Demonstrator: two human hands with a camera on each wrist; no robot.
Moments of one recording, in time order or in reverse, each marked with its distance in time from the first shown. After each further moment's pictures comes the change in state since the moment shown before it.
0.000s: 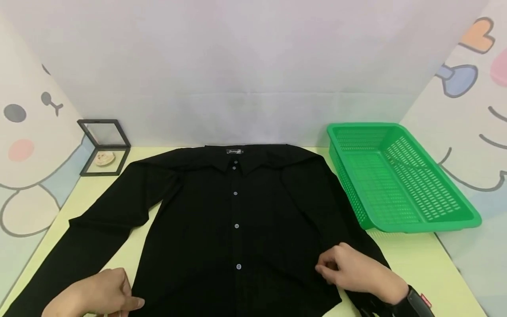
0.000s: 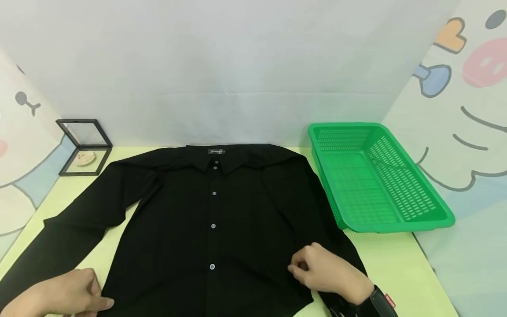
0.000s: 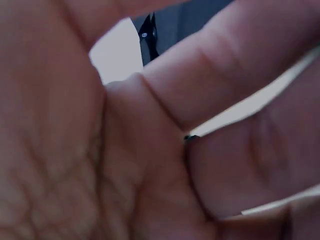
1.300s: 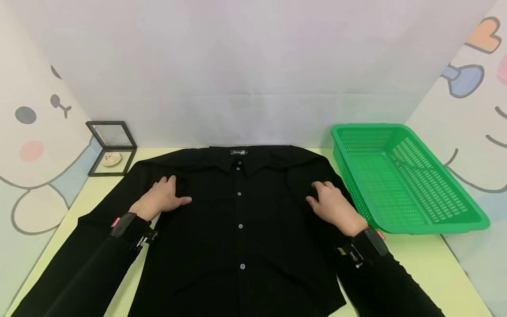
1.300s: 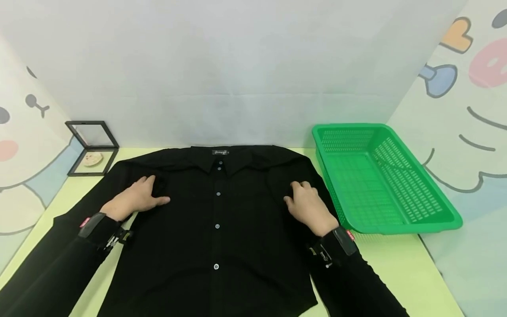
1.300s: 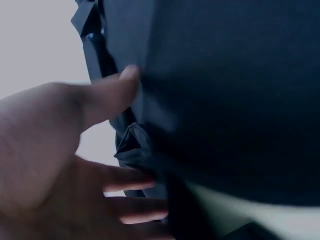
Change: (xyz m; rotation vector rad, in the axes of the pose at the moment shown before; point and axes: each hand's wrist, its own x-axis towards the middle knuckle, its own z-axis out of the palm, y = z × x) left_hand 0.130 0.075 -0.093 0.368 0.473 -0.018; right_hand 0.097 0.001 -0.049 -0.301 0.299 0.382
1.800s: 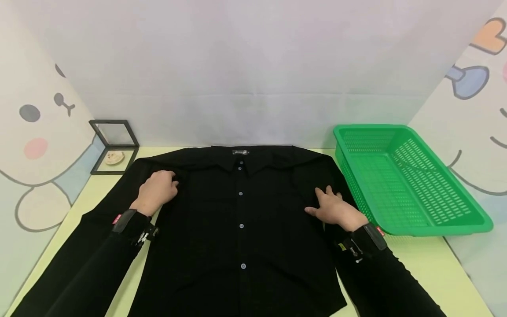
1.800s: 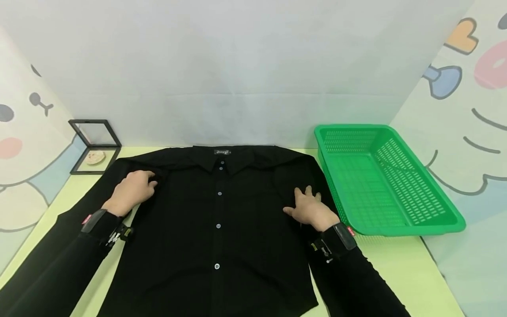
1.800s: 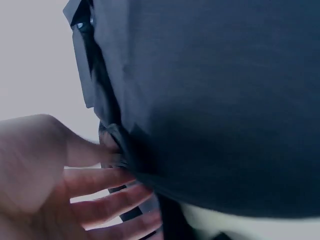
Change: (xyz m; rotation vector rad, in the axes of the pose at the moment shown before) left_hand -0.002 -0.008 -0.002 -0.047 0.220 0.024; right_hand 0.017 0.013 0.003 -0.057 -0.256 0.118
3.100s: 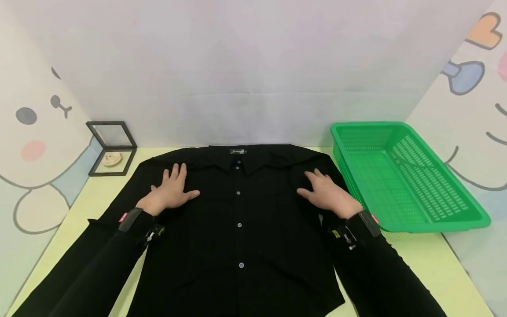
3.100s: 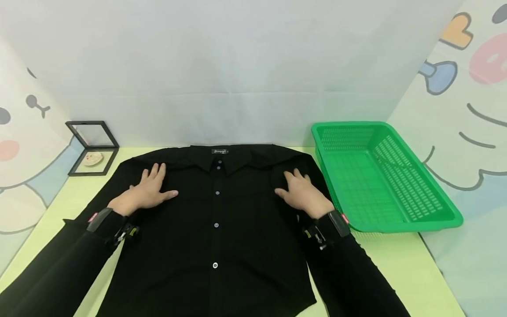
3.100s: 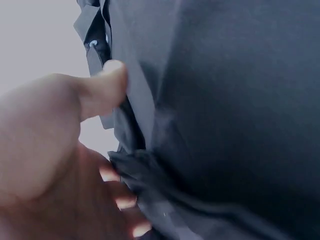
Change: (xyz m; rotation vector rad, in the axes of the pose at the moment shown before) left_hand 0.015 0.023 0.008 0.011 -0.292 0.023; right_hand 0.009 -0.009 -0.023 0.056 0.102 -0.170
